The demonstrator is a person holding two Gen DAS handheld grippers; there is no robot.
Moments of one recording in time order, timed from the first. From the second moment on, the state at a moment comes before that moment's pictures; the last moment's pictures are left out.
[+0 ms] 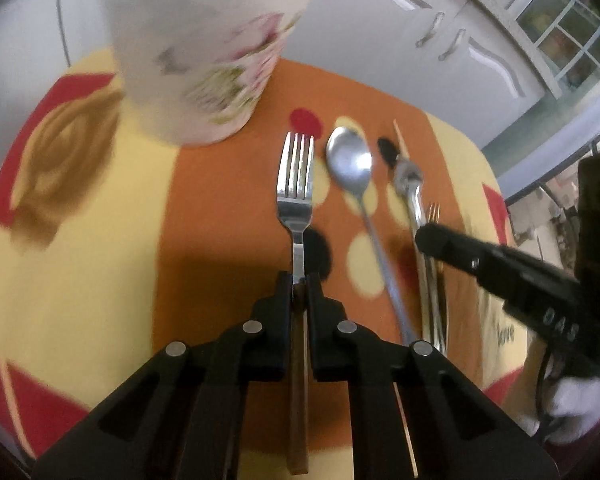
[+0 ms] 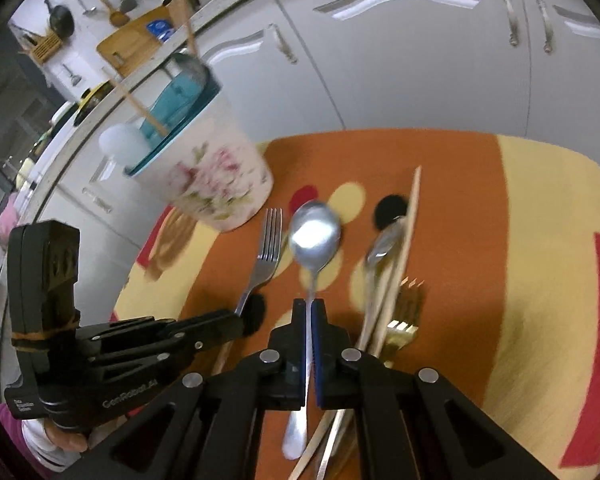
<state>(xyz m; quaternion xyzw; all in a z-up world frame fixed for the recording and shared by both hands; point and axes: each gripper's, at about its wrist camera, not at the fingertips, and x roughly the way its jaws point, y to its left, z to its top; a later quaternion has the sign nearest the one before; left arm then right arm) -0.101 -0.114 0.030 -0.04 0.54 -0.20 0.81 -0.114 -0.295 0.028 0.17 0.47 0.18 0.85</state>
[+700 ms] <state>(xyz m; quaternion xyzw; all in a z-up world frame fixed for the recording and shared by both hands) -0.085 -0.100 0.037 -0.04 0.53 -0.23 0.82 -0.090 -0.324 0.020 0.16 0.48 0.11 0.86</state>
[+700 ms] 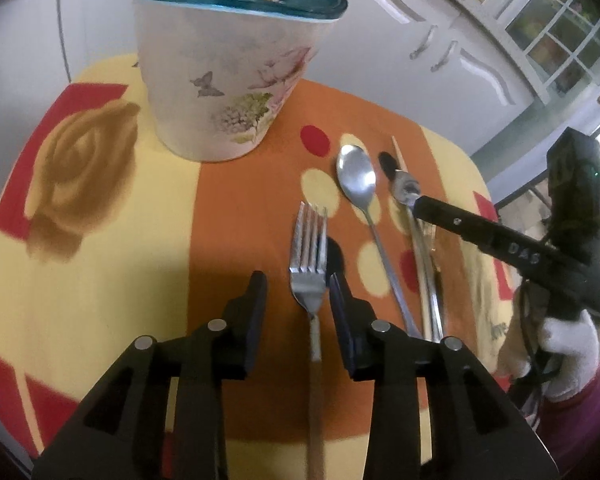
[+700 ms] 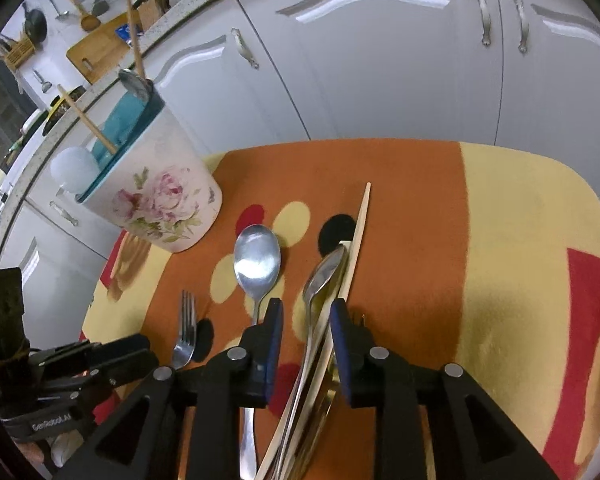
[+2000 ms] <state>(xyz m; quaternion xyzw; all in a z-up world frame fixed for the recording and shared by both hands) -0.101 -0.079 0.117 -0.02 0.43 -0.29 0.85 -0.123 -0.326 0.098 0.23 0.39 0.22 0.87</state>
